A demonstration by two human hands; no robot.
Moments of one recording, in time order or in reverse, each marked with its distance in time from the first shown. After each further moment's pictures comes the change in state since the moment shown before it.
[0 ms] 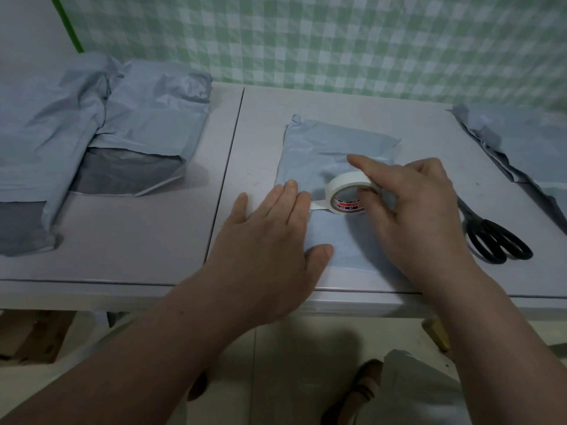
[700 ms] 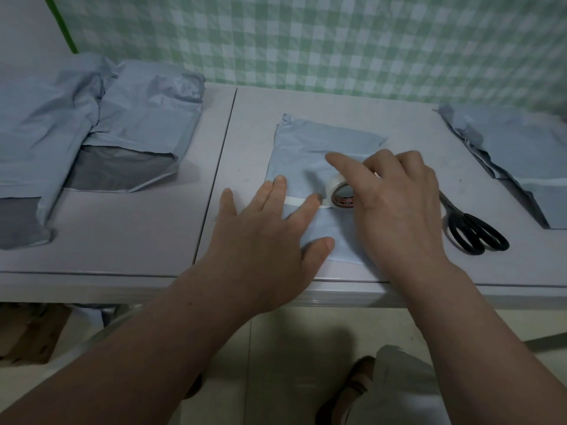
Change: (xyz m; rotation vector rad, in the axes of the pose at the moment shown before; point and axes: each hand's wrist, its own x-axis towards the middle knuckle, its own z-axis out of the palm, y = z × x) left_hand 0.002 0.011 -0.001 0.078 -0.027 -0.019; right_hand -0.001 0.005 0.005 -0.431 0.016 -0.142
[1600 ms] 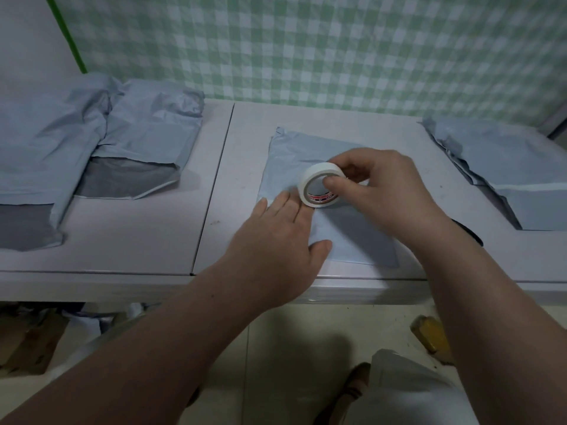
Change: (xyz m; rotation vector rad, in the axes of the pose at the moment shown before) left_hand 0.013 0.010 0.012 -0.078 0.133 0.132; right_hand 0.035 0.010 -0.027 0.716 -0.341 0.264
